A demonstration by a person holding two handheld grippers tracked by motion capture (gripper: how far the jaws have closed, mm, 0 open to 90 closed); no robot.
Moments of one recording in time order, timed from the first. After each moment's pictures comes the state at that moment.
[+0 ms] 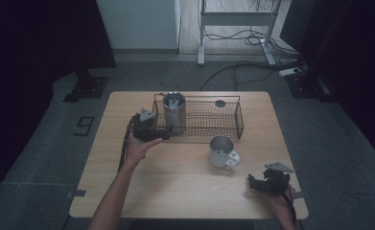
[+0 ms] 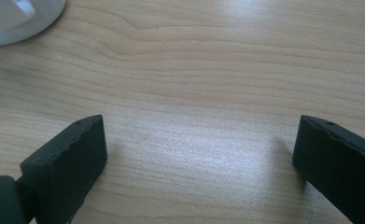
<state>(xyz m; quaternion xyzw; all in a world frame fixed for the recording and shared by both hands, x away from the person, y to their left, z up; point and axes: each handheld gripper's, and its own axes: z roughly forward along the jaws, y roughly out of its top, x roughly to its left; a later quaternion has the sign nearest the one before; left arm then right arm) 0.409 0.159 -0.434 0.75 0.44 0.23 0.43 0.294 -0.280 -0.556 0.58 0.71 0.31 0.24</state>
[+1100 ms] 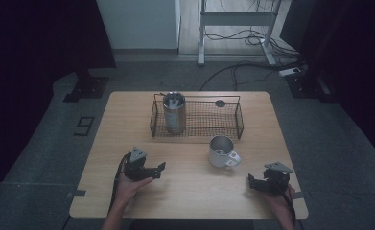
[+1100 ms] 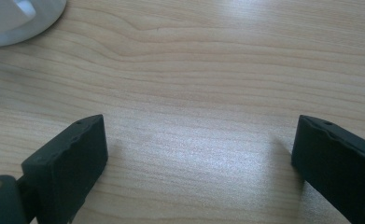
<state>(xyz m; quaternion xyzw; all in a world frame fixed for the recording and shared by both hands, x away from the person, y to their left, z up) 0.323 0.188 -0.511 0.77 0.46 0.18 0.41 0.295 -0.279 -0.556 0.58 0.71 0.31 0.25</state>
